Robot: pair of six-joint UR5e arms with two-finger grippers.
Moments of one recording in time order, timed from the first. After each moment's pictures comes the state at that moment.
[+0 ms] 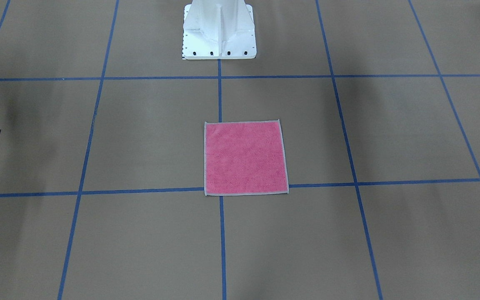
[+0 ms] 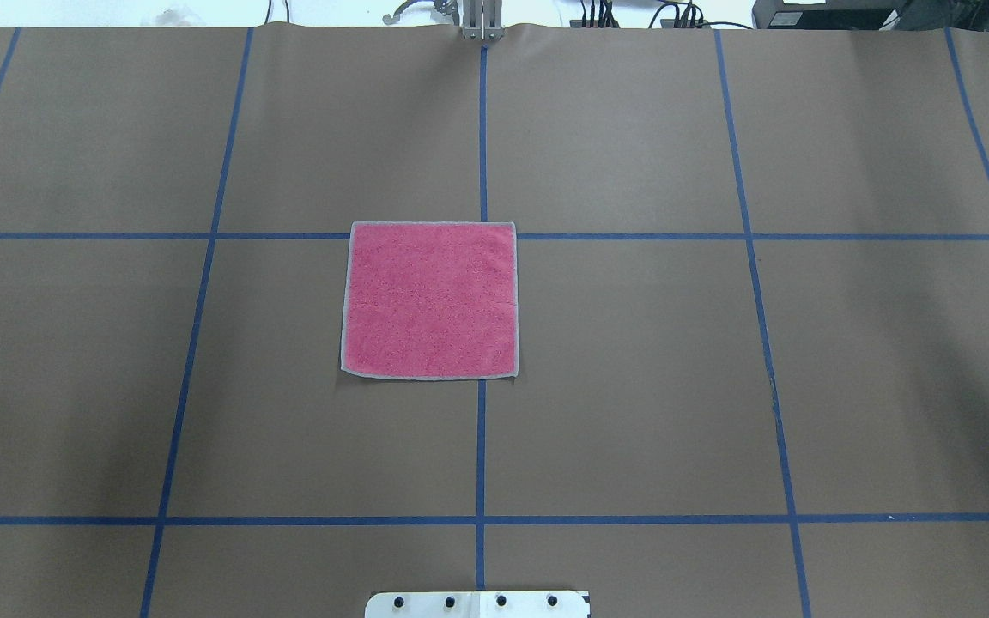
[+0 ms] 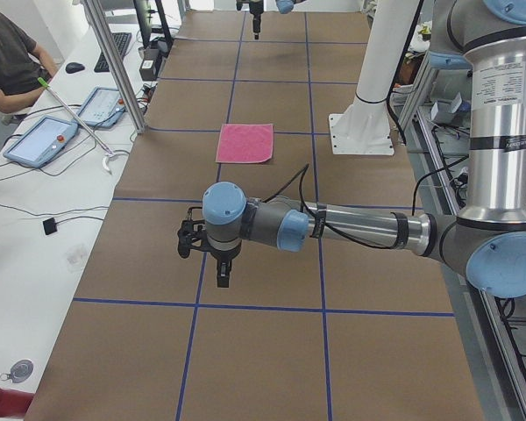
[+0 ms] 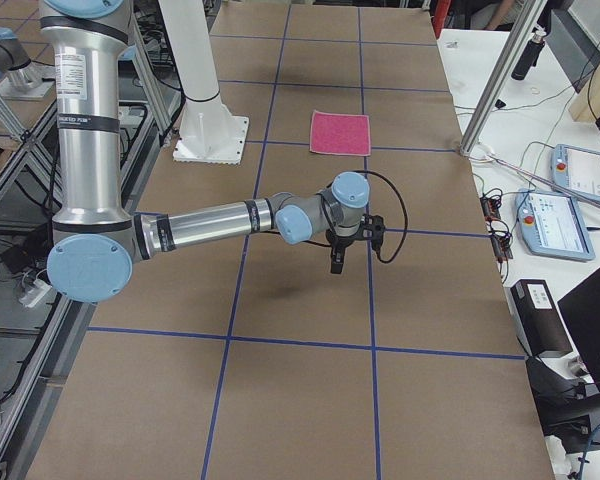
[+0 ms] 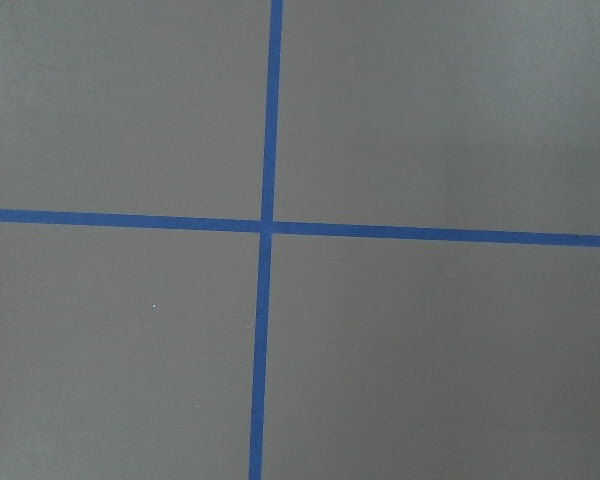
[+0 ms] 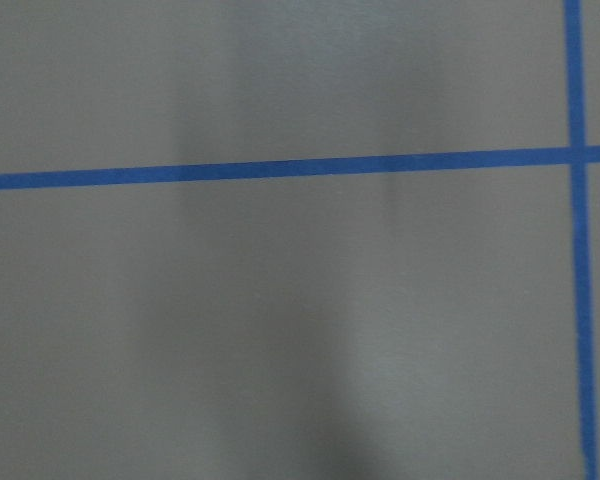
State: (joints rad) left arm -1.53 -1.51 -1.74 -1.70 -2.42 -0.22; right arm 1.13 -1.58 1.77 -1.30 2.36 0.70
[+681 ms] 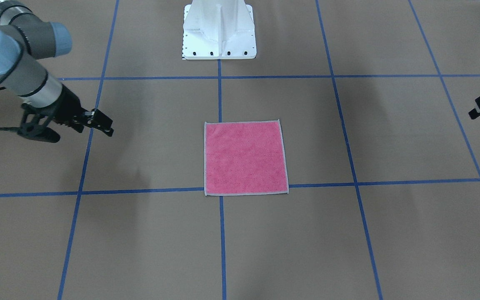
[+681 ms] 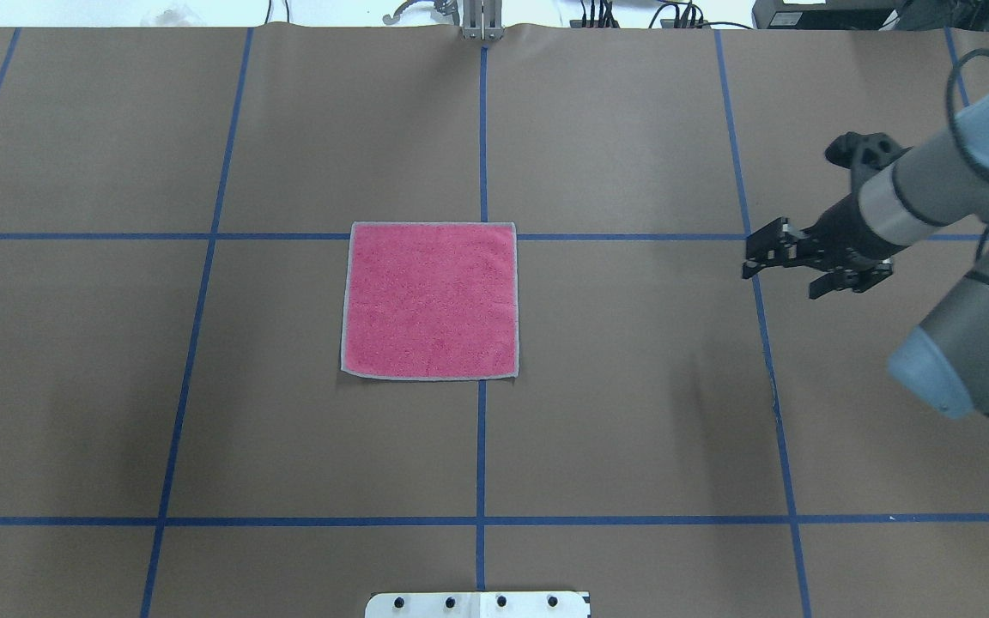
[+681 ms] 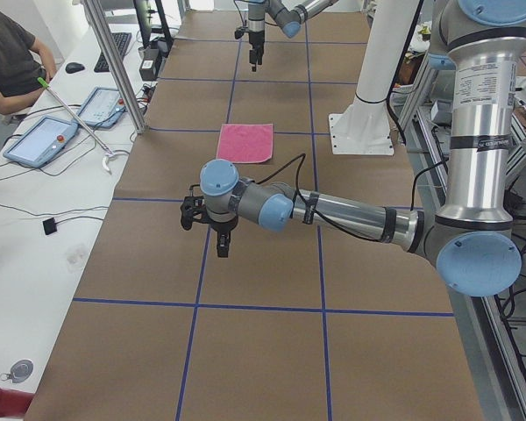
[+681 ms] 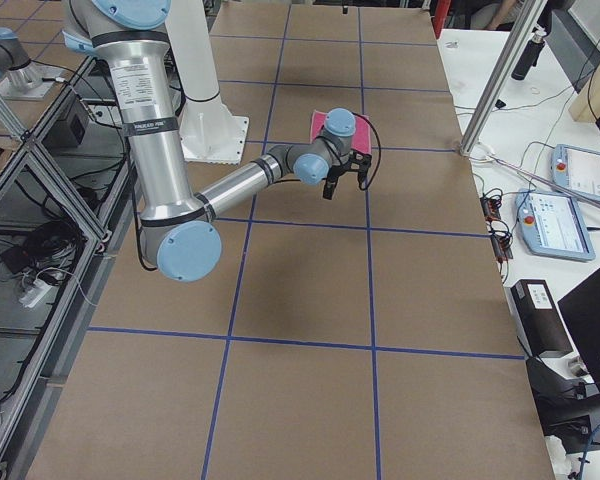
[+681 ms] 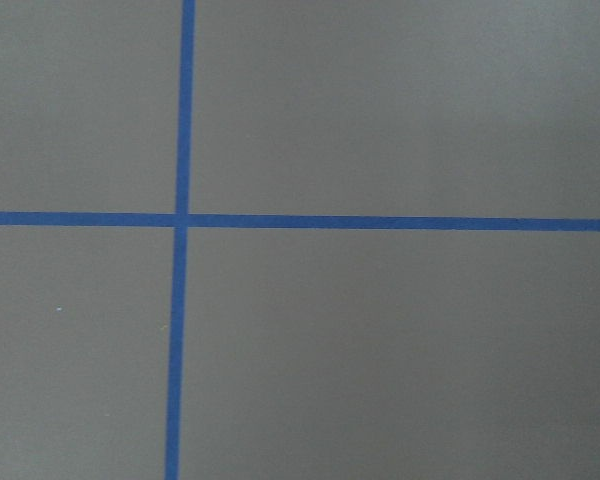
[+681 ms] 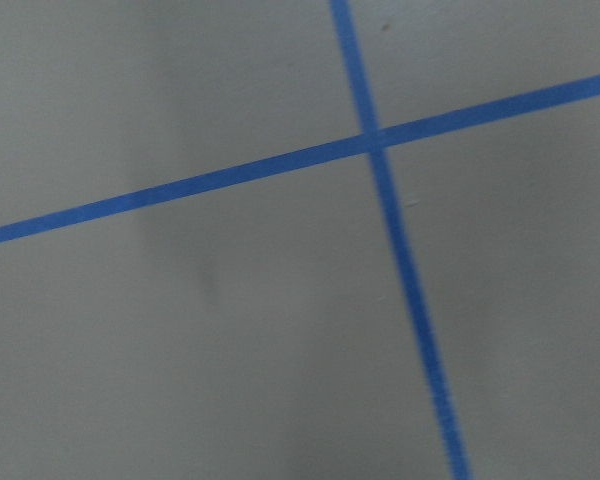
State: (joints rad) left arm -1.33 -1.57 -1.77 -1.79 -2.41 -0.51; right arm 0.78 -1.31 1.82 -1.25 2.18 1.36
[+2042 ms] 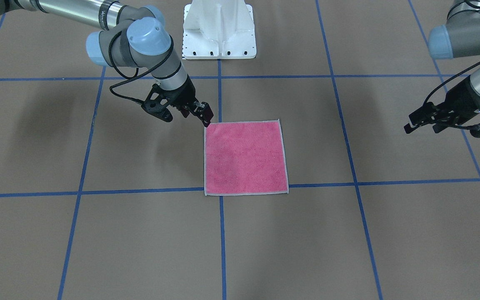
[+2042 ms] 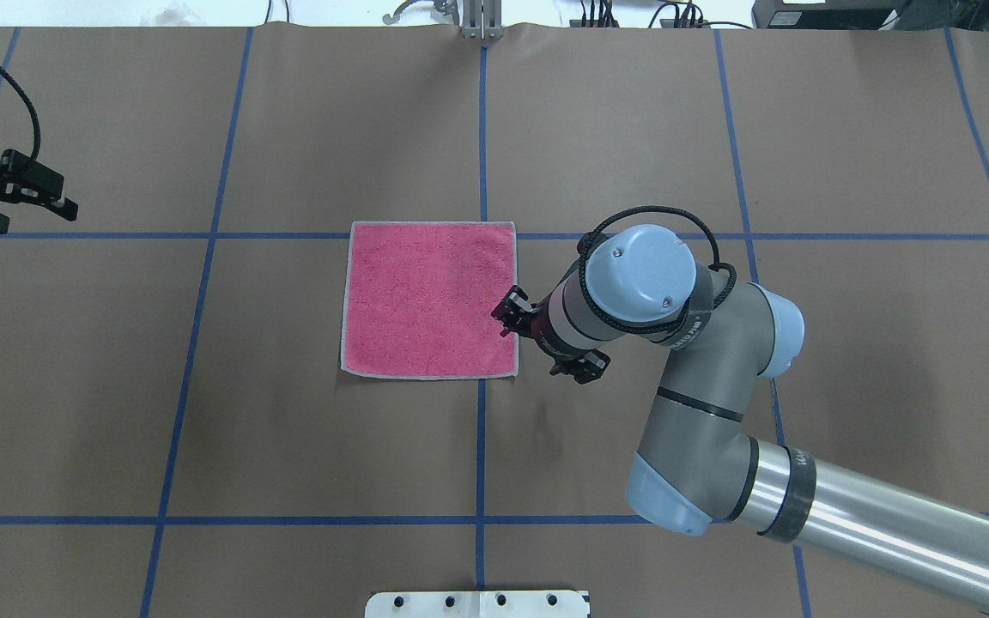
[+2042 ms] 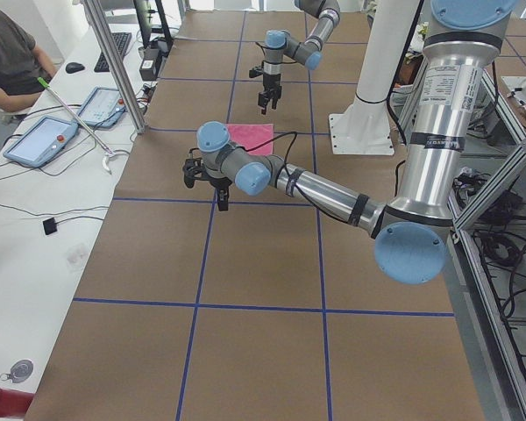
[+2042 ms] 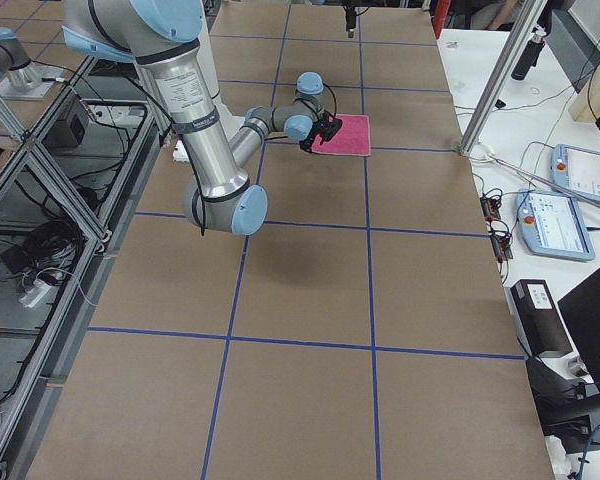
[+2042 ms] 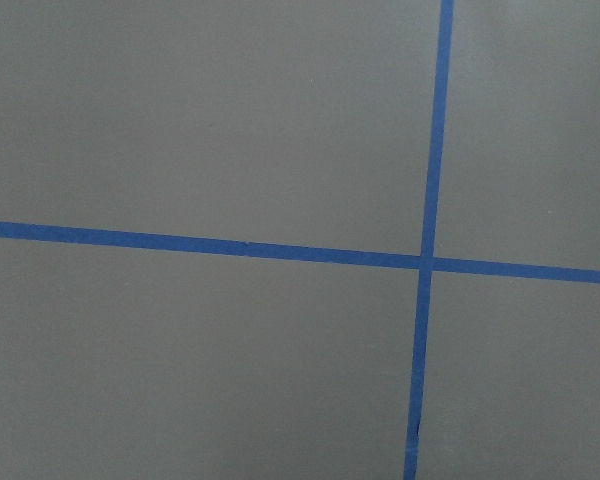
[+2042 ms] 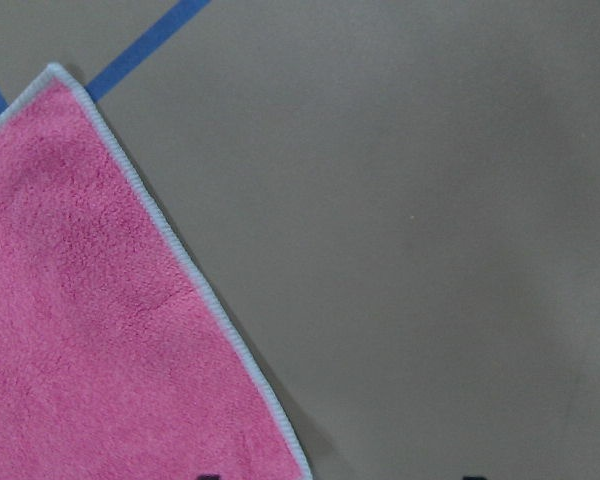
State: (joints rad) left arm -1.15 -1.72 -1.77 -1.82 -2.41 -0.79; right arm 0.48 -0.99 1.65 -1.25 1.88 1.93
